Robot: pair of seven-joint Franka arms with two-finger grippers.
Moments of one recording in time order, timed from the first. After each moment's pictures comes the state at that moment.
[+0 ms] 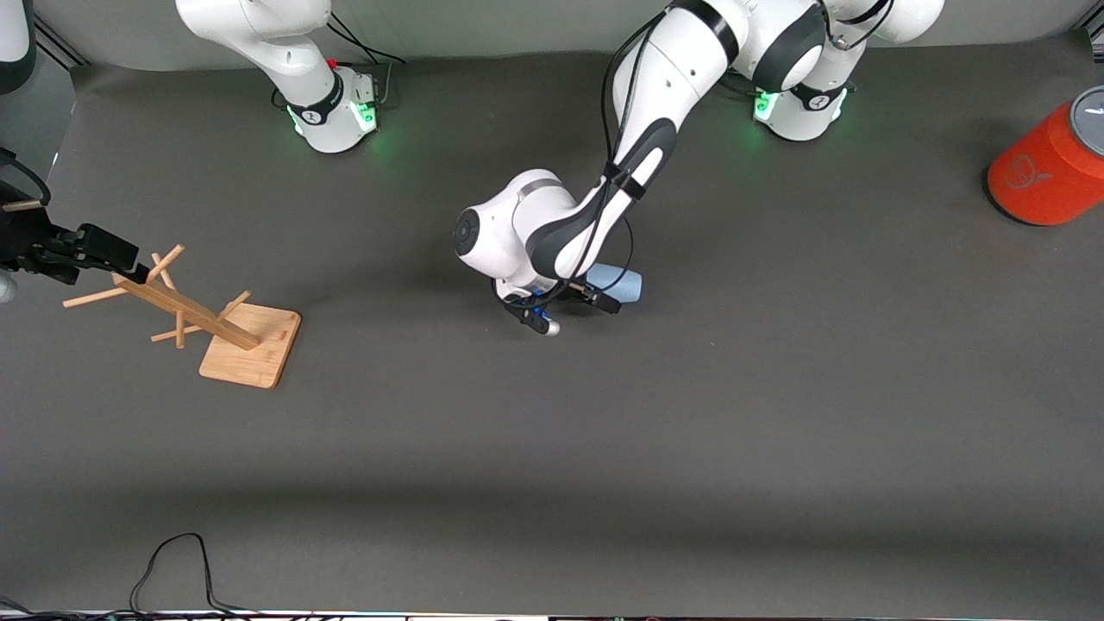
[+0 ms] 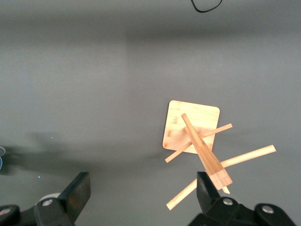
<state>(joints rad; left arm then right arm) -0.89 1.00 -0.05 -1.06 0.40 1.54 -0.39 0.07 0.03 -0.12 -1.56 0.04 1.62 0.01</state>
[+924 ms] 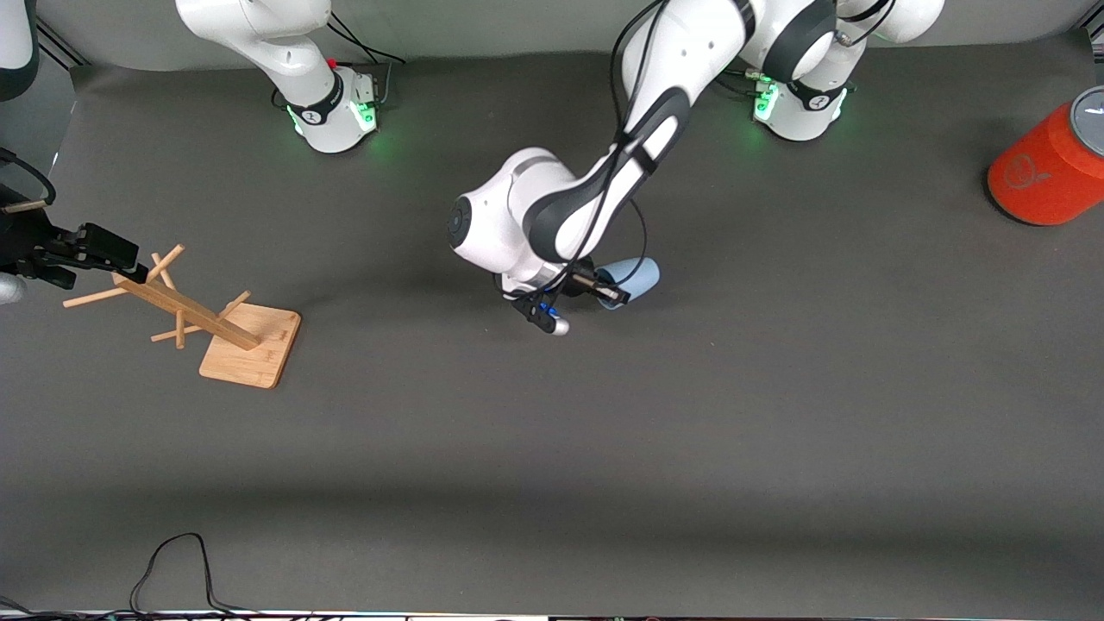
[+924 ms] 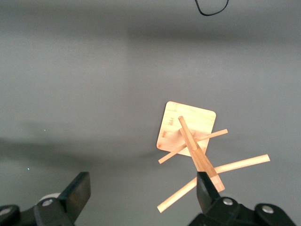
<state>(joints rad) -0.85 0.89 -0.02 -0.95 0.45 1.31 -0.27 0.07 0.04 -0.12 -1.56 0.03 1.62 -0.07</state>
